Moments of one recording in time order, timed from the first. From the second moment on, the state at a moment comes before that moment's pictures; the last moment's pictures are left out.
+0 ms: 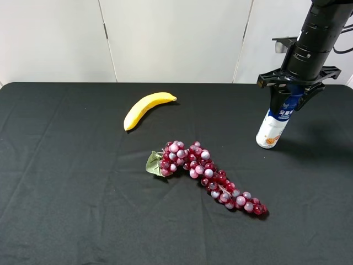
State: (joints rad) left arm 0.01 0.00 -0.49 0.00 1.05 0.01; right arm 0.18 1.86 -1.47 0.02 1.21 0.01
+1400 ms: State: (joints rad) left arm 0.01 0.00 -0.49 0.00 1.05 0.01; right arm 0.47 1.46 -1.43 0.21 1.23 -0.06
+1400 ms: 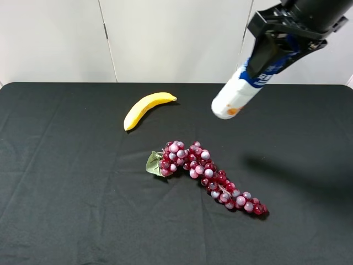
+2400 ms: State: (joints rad) left arm 0.01 0.00 -0.49 0.01 1.05 0.01; right arm 0.66 1.46 -1.43 0.38 1.23 -0.30
